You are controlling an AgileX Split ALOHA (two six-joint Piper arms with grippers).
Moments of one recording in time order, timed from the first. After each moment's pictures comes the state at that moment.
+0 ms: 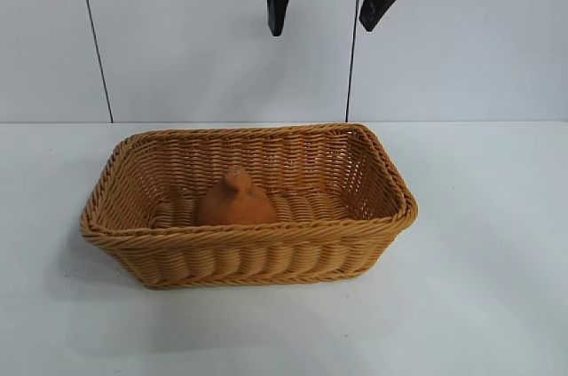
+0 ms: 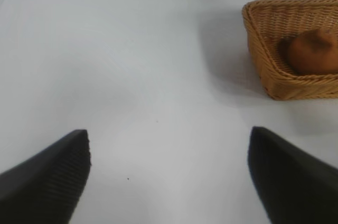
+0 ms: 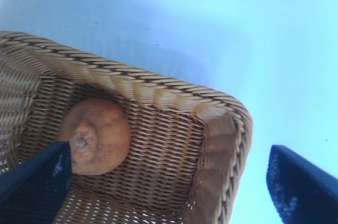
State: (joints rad) left arm -0.04 0.00 -0.50 0.03 1.07 -0.05; right arm 0.51 2.06 -2.03 -0.10 1.21 0.14
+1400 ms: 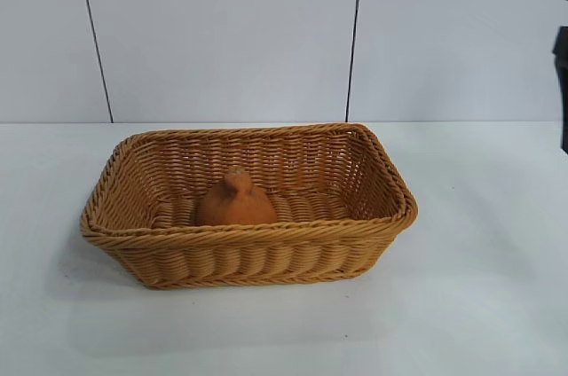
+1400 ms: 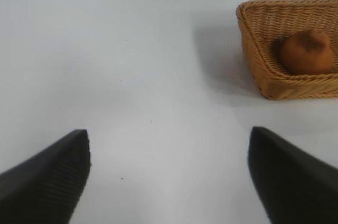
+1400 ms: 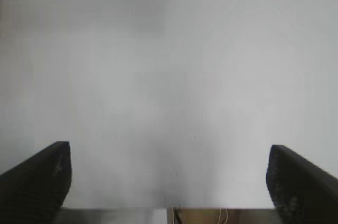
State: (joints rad) left arm -0.04 0.00 -0.50 0.01 1.07 -0.05; right arm 0.05 1.47 -1.05 0.01 1.22 0.01
